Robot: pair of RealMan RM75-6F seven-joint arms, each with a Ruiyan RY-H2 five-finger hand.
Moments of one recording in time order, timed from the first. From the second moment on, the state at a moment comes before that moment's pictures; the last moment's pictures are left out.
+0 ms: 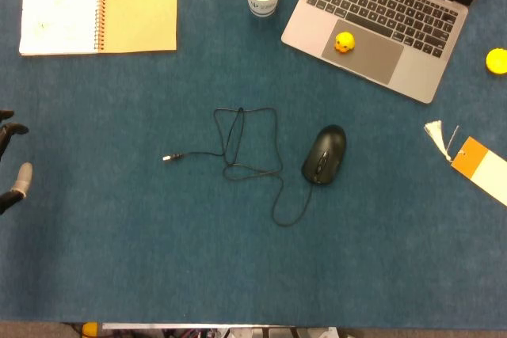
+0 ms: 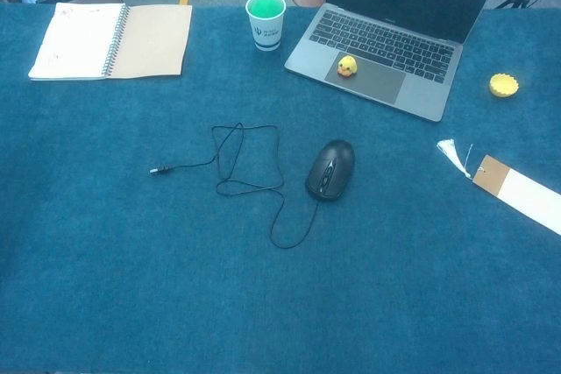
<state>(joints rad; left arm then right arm) -0.06 -1.17 -0.03 -1.76 1.53 1.53 0.25 0.02 -1.12 0.05 -1.55 -1.51 1.51 0.14</state>
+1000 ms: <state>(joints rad) -0.21 -1.24 -0.02 -1.76 1.45 1.24 0.30 0.03 -1.13 0.05 -1.53 -1.50 1.49 0.14</state>
